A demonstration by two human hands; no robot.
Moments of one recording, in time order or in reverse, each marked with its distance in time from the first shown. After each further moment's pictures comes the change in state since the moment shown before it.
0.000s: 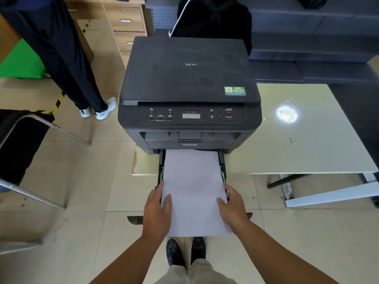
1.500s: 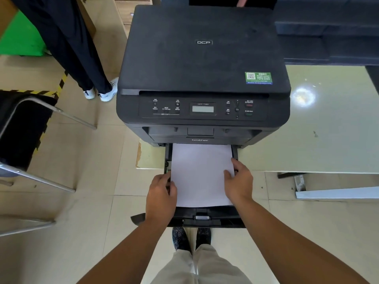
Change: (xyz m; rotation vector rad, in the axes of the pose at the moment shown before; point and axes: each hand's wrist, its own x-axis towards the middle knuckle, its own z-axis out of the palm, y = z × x) left_hand 0.053 -0.010 0.011 0.192 0.022 0.028; right_hand 0.067 -0.036 0.023 0.027 0.217 -0.154
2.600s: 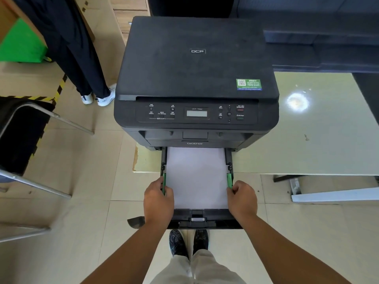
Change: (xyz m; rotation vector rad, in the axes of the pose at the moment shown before) left_hand -0.006 0.016 -0.001 -0.117 0.057 -0.191; right_hand -0.016 0.029 -0.028 -0.471 0.038 -0.077
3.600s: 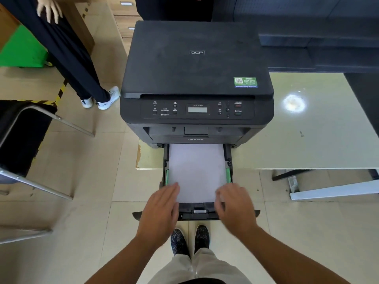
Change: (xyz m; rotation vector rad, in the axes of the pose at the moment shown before) left_hand -0.043 -0.035 -0.037 0.493 -0.202 0.762; right_hand -0.062 0.005 -0.011 -0.279 0.103 -0.779
